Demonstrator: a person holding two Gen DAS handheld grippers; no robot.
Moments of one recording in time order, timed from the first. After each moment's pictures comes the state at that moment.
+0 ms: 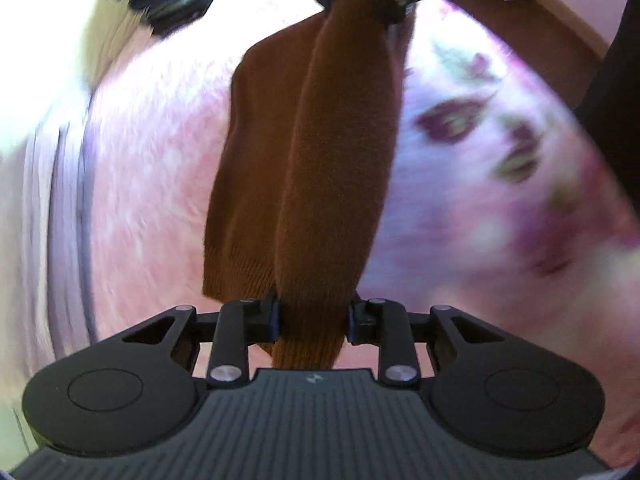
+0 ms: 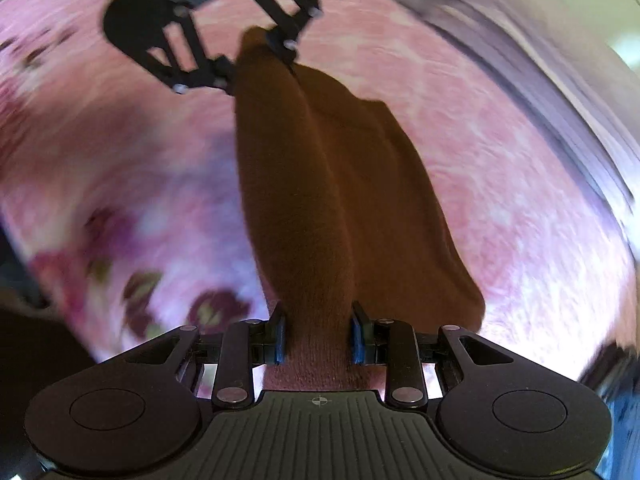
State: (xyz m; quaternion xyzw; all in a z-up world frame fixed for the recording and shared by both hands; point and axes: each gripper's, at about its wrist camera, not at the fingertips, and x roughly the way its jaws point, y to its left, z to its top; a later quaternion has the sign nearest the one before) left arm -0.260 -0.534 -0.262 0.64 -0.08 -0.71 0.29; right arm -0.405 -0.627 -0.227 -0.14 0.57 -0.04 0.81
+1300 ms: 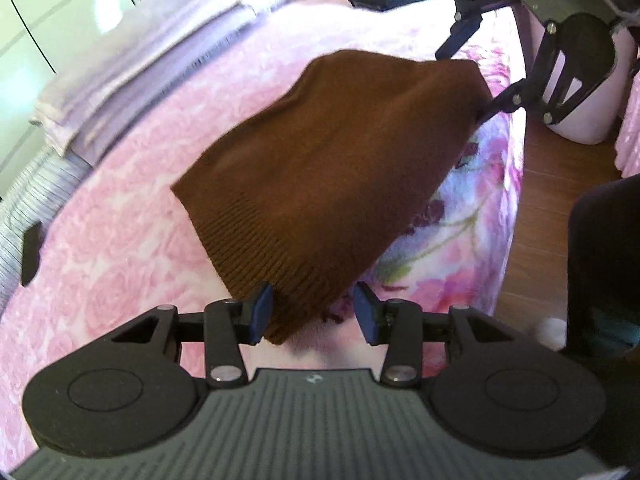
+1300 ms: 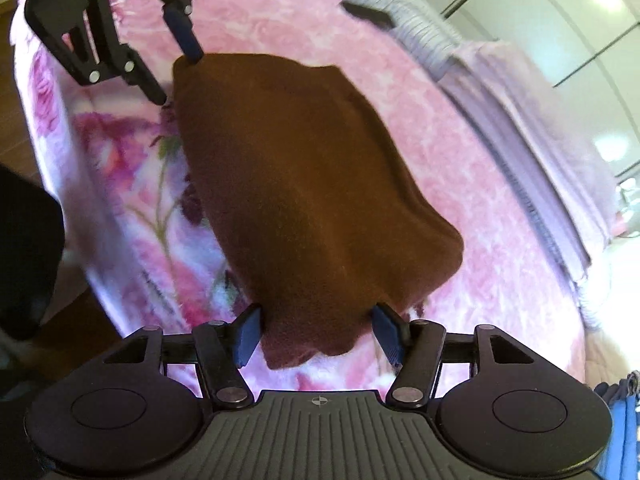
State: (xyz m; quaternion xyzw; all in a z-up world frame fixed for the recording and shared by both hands) left arm -0.289 -0.398 -0.301 0.43 0.11 -0.67 0.60; right arm -0.517 -0.568 -0.310 -0.26 0.46 -0.09 0.85
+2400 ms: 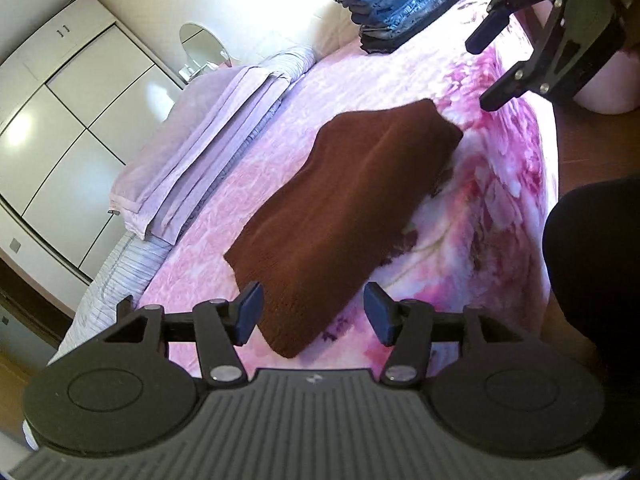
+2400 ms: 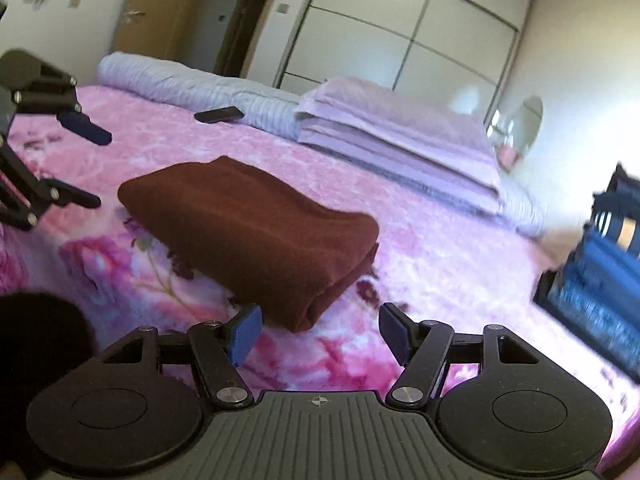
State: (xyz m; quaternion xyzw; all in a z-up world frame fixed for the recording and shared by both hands) left arm -0.362 -0.341 -0.297 0.45 -0.05 -0.61 0.65; right arm -0.624 -0.513 -0.294 -0.07 0.27 -0.25 0.93
